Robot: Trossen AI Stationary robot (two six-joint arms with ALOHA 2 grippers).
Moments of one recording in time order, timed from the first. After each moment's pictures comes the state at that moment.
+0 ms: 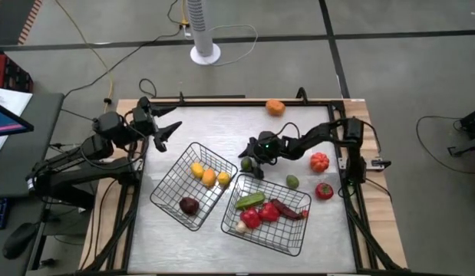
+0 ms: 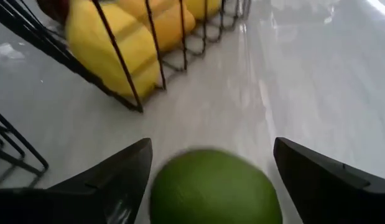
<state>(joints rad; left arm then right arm) 0.44 0.51 0.59 0.01 0.02 0.08 -0.26 1.97 0.76 0.68 -0.37 -0.08</state>
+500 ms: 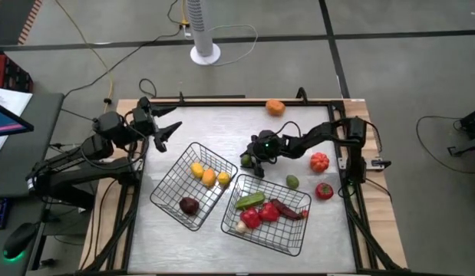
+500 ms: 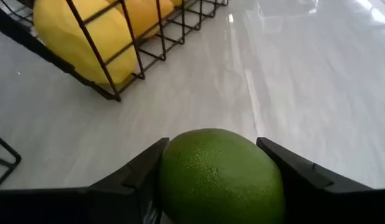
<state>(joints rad) 0.44 0.51 0.59 0.01 0.02 0.09 -0.27 1.94 0.77 0.58 -0.30 -0.11</state>
